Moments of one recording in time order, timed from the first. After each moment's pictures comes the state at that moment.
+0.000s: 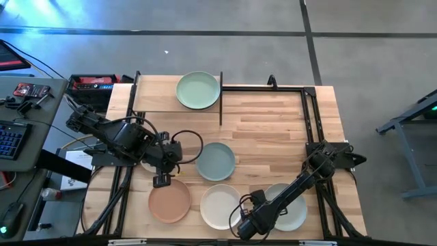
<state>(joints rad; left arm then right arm) -0.45 1.47 1.66 -1.44 -0.15 -0.57 0.71 2.24 1.72 -1.23 -0.03 2.04</state>
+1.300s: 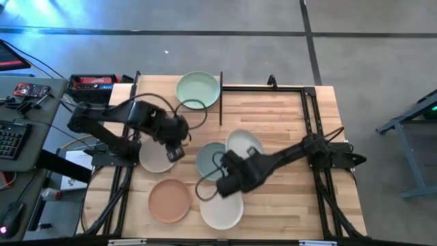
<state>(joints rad) -0.14 1.47 1.66 -1.49 -0.13 -0.61 0.42 2.14 2.25 -1.57 0.47 1.15</state>
